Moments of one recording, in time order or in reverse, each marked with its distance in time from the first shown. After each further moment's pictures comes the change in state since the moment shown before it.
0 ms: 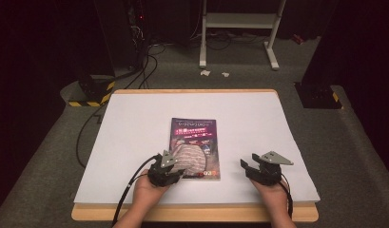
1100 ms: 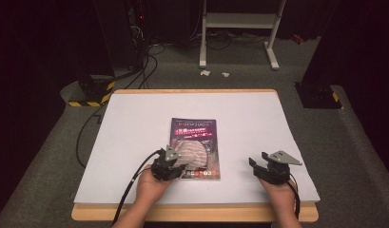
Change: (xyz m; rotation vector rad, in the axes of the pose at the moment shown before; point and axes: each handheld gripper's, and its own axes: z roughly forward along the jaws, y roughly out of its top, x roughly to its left) left arm 0.018 0.007 0.002 0.032 0.063 -0.026; right arm -0.020 -0.003 -0.009 -0.004 -0.069 0.001
